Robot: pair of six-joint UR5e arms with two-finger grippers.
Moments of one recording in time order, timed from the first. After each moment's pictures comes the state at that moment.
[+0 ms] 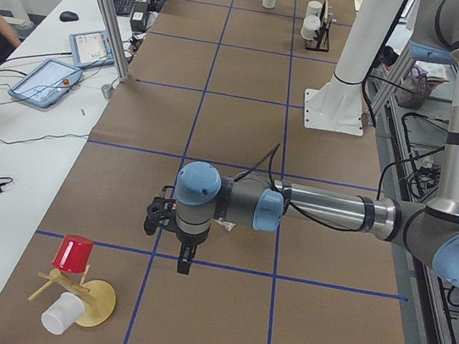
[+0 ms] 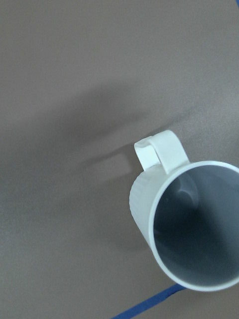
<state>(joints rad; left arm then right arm) -1.62 -1.47 -1.71 -1.61 -2.32 0.01 1.64 -1.83 1.48 -1.41 2.37 0.27</state>
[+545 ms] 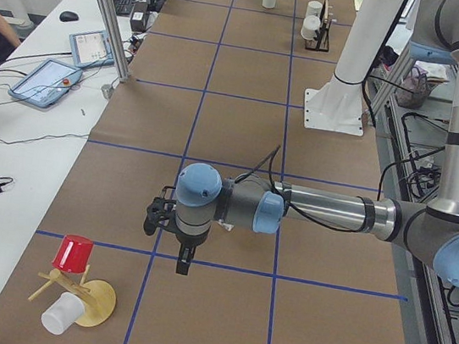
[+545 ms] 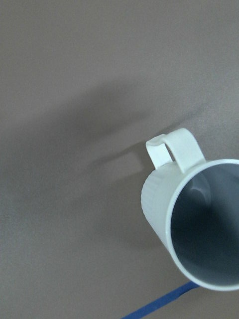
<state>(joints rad) -1.62 -1.47 -1.70 -1.63 -2.32 0.01 1.64 -1.82 1.45 -1.34 2.38 0.33</state>
